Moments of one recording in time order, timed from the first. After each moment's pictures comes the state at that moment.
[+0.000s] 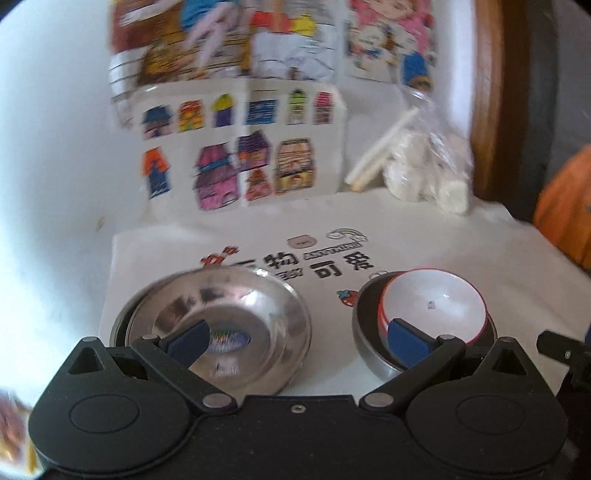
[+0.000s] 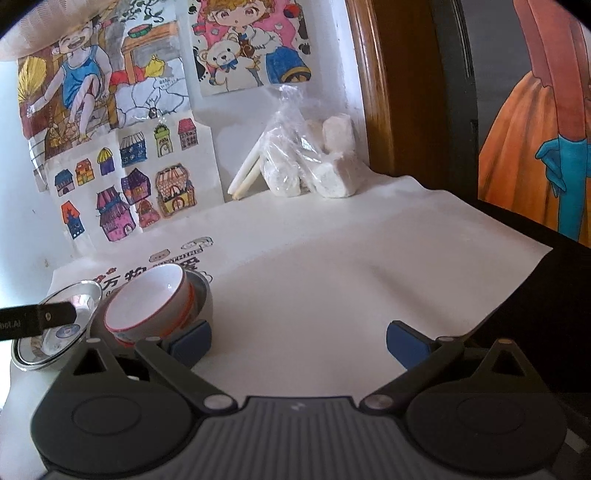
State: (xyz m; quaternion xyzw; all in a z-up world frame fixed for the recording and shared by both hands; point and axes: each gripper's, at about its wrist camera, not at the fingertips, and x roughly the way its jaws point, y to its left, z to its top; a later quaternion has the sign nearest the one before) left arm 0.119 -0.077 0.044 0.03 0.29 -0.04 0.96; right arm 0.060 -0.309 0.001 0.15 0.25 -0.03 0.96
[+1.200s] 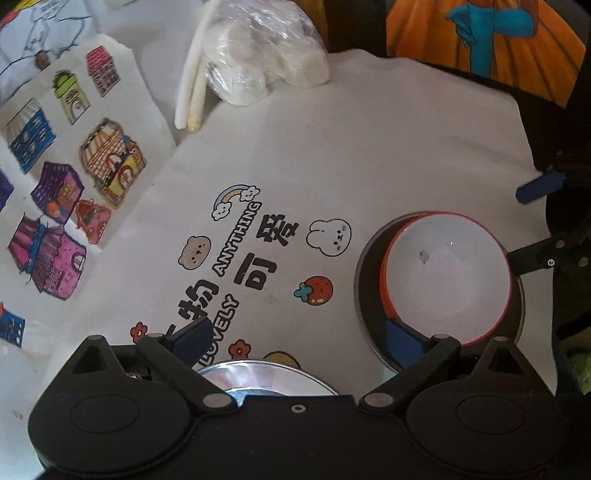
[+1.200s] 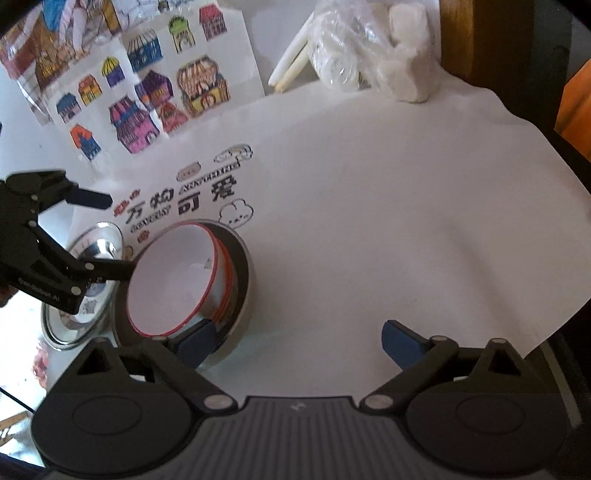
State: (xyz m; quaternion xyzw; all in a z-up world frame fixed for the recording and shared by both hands) left arm 0.260 -0.101 0.050 0.28 0.44 -0.32 0.79; right arm 0.160 -0.310 0.025 0.14 0.46 0.07 0.87
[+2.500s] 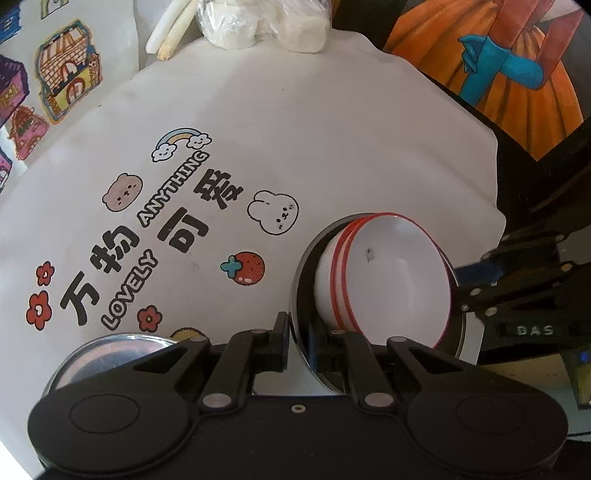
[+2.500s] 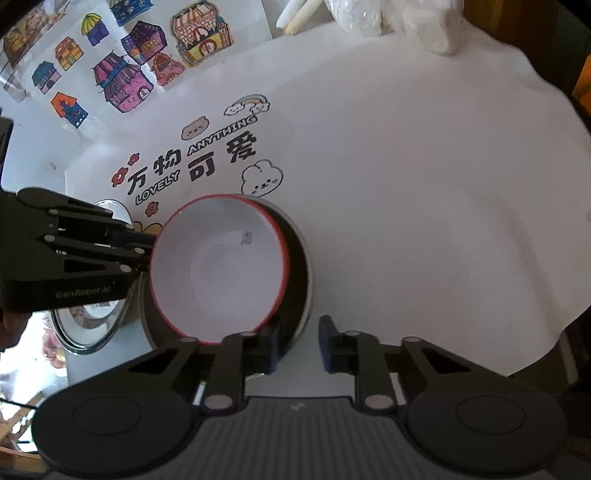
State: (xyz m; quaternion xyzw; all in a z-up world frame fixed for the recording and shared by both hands) left arm 0.281 -0.102 0.030 0.12 0.55 -0.36 0.75; right arm 0.202 -0.274 0.031 0.15 0.57 0.07 0.81
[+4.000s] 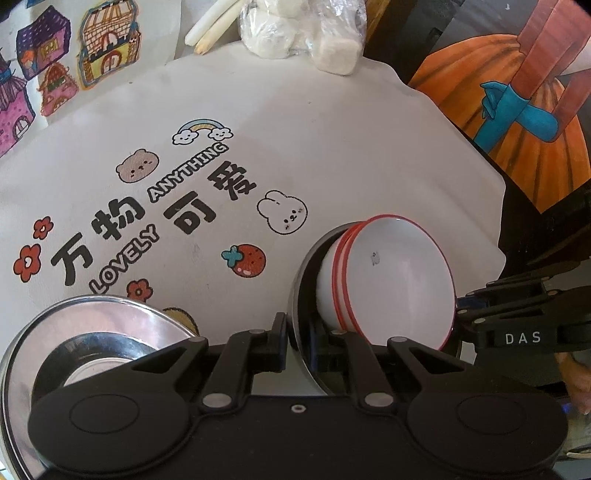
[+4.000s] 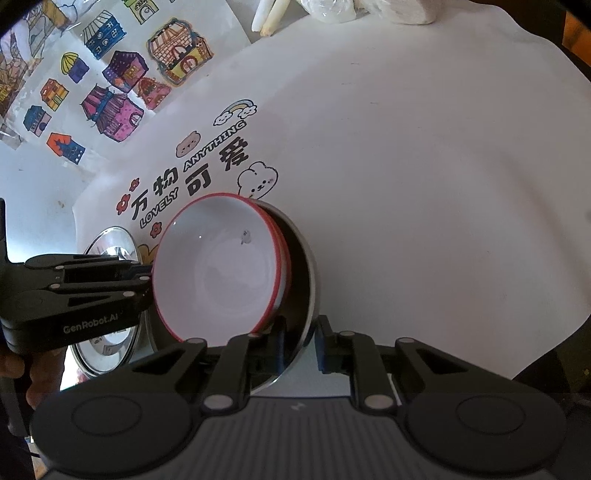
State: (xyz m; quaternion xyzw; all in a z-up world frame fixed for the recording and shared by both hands) left arm 0.270 -0.088 0.019 0.04 0.54 -0.33 0.78; right arm 0.197 -0.283 0.018 0.24 0.55 0.07 0.80
